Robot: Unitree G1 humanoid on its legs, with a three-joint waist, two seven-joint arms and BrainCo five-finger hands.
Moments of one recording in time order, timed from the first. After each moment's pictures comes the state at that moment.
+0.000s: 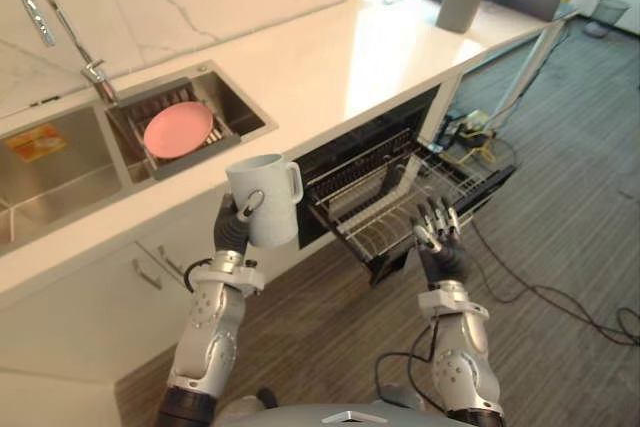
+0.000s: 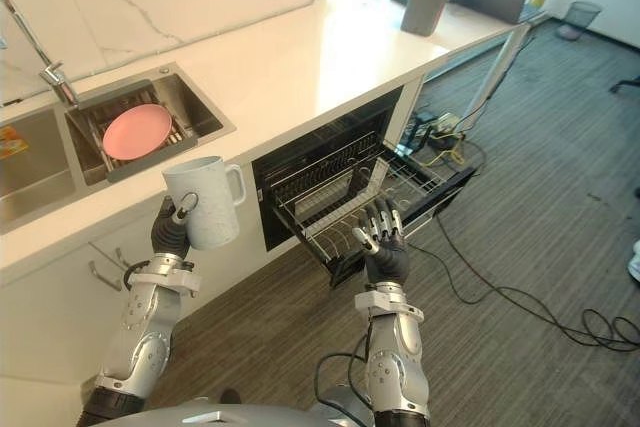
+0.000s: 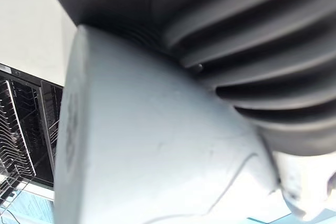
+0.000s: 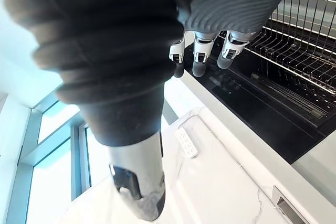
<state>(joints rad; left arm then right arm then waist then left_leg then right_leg) 0.06 0.04 -0.17 -0.12 -0.43 -0.18 0.02 0.15 0.00 -0.12 -0.06 0.70 -0.16 0.19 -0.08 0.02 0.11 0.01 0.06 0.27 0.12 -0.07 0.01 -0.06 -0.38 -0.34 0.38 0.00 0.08</state>
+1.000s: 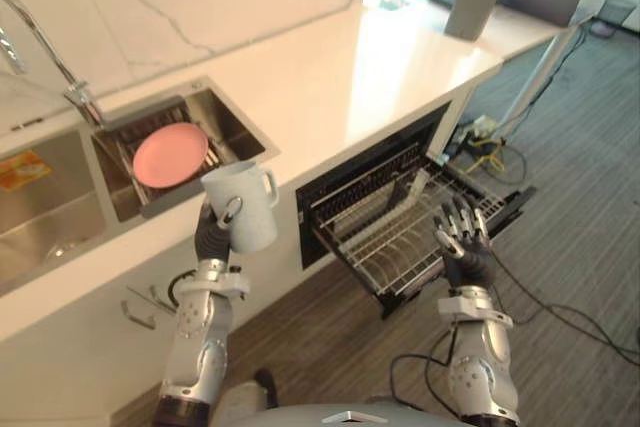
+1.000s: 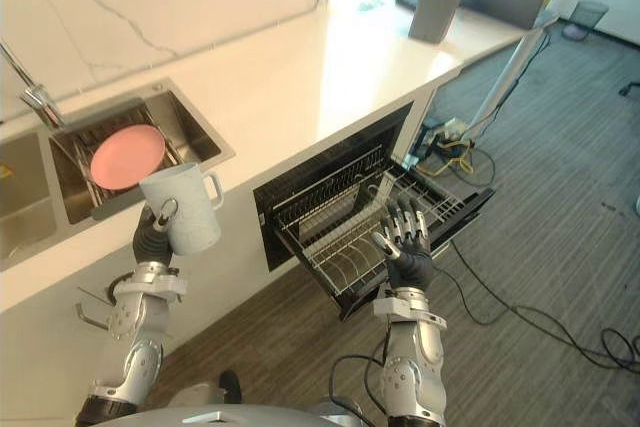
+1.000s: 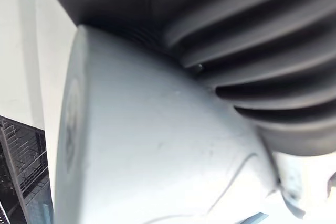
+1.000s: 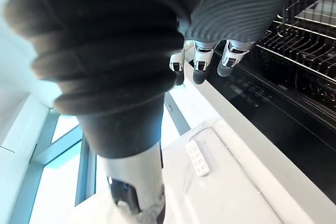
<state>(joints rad) 0.09 0.03 -0.12 -0.08 -0.42 -0.24 0.04 0.17 -0.04 -0.19 -0.06 0.68 -0.20 0.25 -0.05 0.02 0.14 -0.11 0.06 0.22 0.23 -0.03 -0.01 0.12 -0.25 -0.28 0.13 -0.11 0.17</state>
